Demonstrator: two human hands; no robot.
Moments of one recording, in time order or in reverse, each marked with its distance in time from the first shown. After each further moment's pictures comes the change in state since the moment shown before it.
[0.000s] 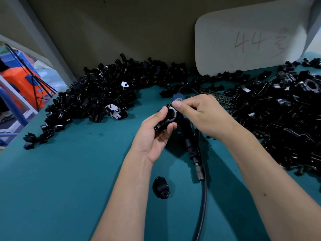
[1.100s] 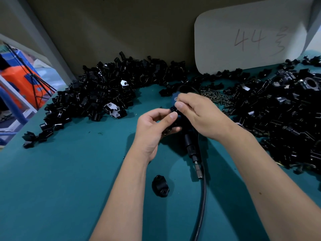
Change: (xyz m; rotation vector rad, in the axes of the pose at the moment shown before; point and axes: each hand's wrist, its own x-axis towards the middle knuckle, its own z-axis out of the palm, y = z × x) left_hand 0.010 -0.007 -0.005 0.294 -0.059 0.261; right_hand 0.004 0.012 0.004 -0.140 -0.027 -0.086
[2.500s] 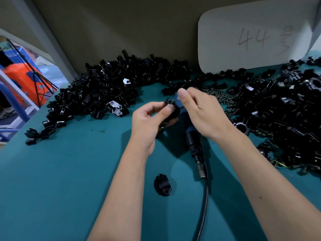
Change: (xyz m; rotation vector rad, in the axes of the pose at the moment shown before) left_hand 0.007 0.005 -0.007 0.018 0.068 0.122; right_hand -0.001 -0.012 0.011 0.108 0.177 0.193
